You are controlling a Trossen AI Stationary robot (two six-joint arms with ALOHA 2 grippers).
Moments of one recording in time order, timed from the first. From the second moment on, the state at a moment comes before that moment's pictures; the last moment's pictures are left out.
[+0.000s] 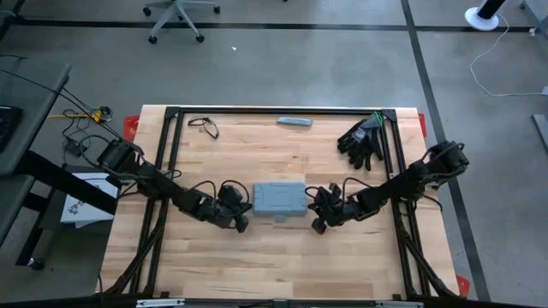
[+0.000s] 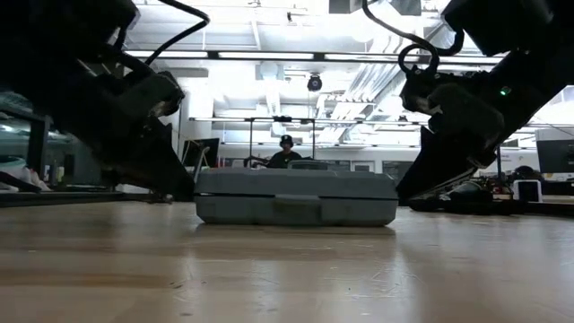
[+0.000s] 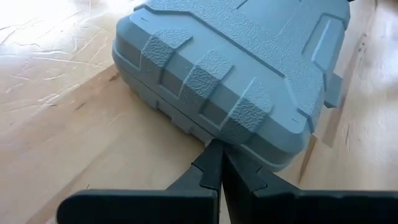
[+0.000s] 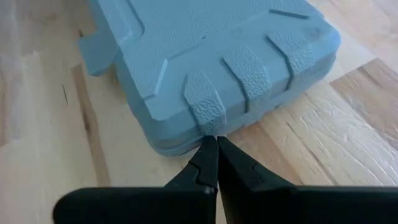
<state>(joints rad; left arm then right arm) -0.43 1.63 0.51 0.32 -0.60 -0.91 0.39 1.61 0.59 0.13 0.47 0.72</state>
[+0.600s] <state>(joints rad) -0.43 1.62 0.51 0.33 -0.60 -0.89 0.39 1.61 0.59 0.14 0.49 0.72</state>
